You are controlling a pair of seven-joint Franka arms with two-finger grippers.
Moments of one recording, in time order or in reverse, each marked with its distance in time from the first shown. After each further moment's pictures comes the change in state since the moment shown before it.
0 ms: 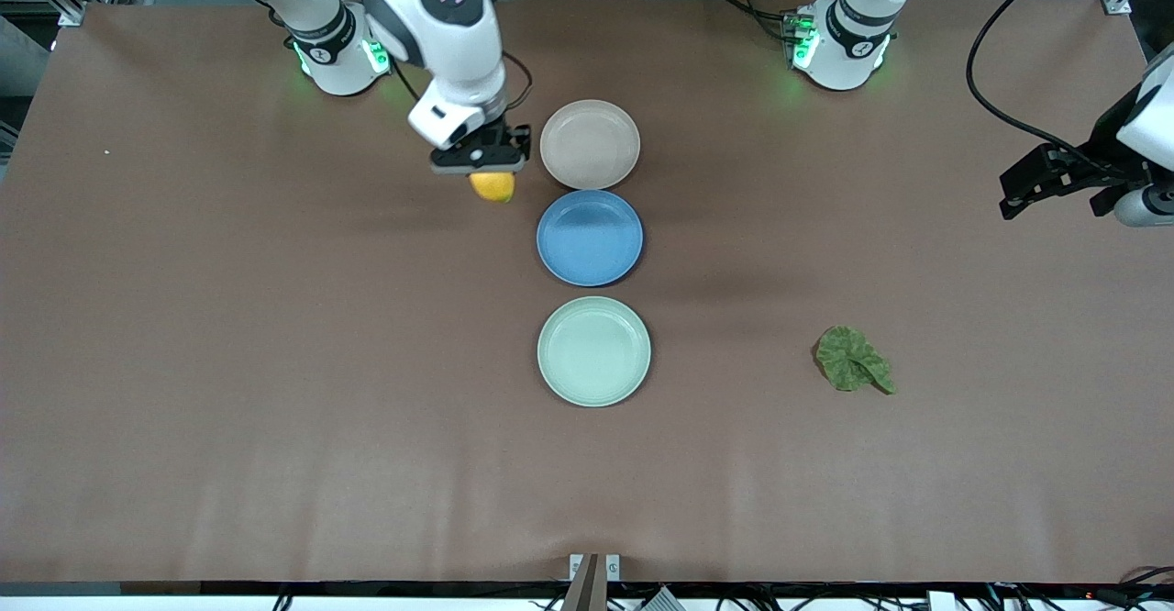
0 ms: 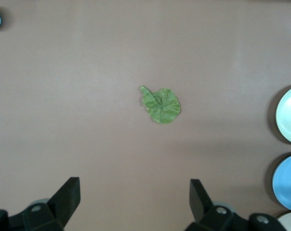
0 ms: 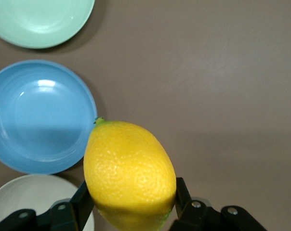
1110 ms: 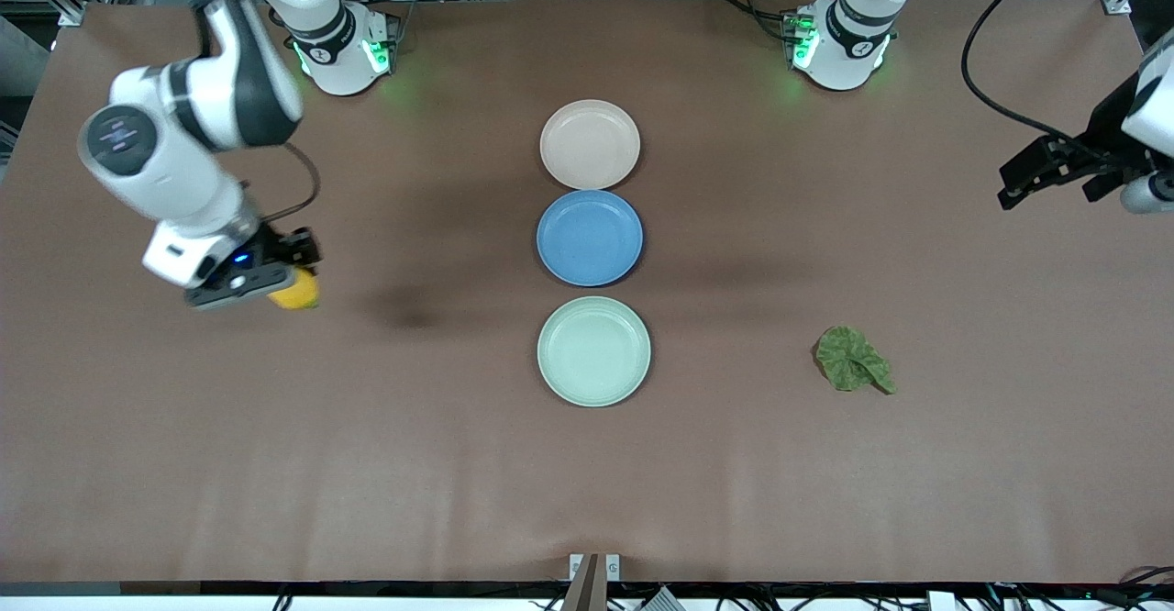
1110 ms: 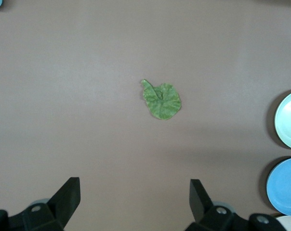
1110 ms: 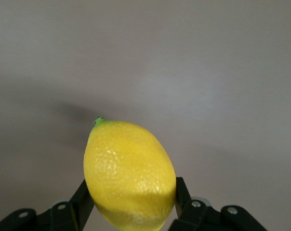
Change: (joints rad) left arm 0.027 -0.085 -0.005 -0.124 -0.029 0.046 -0.051; right arm -0.635 0.073 -0.010 0.102 0.000 0.027 -0.919
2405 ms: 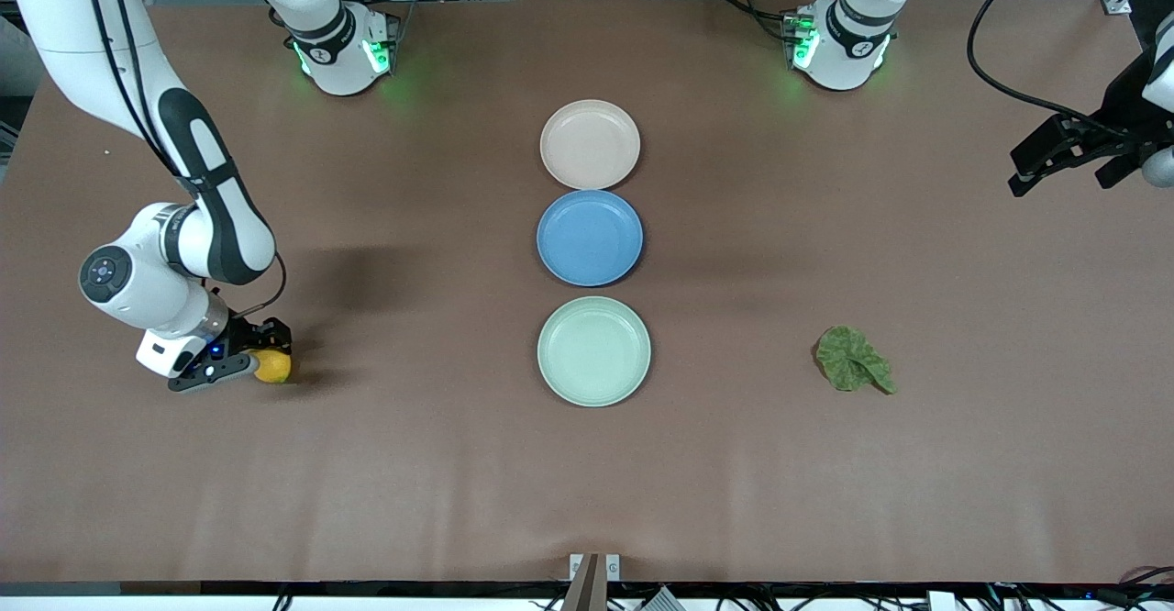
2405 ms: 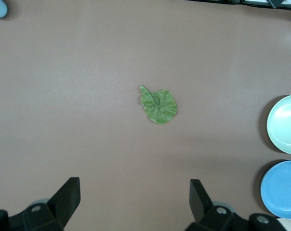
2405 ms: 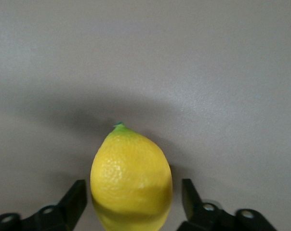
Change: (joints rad) left arm 0.000 -0.030 0.000 0.002 -0.011 0.008 -0.003; right arm -0.212 0.469 0.003 0.145 0.209 0.367 -0.344
